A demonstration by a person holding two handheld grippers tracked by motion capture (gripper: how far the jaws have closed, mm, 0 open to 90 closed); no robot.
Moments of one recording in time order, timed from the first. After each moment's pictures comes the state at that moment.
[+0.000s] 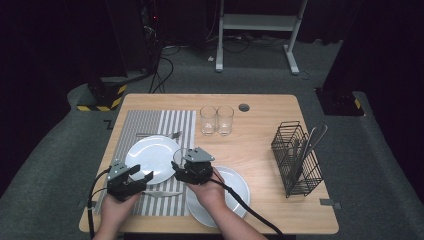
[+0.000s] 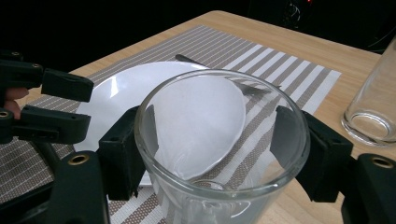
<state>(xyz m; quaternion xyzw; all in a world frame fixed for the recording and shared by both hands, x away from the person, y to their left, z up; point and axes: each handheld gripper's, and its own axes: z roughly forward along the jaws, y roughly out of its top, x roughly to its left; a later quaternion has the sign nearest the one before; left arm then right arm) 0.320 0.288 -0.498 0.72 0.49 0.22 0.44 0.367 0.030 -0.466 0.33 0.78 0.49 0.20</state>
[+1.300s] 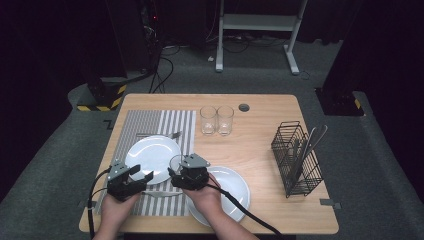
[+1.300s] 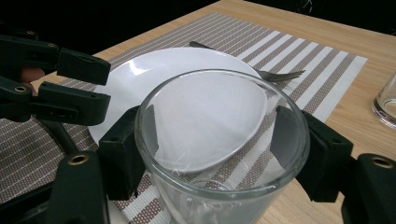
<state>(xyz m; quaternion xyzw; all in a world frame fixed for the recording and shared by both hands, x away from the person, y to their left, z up) 0.320 0.288 -0.498 0.72 0.49 0.22 0.44 0.358 0.039 -0.482 0.33 0.79 0.48 0.19</state>
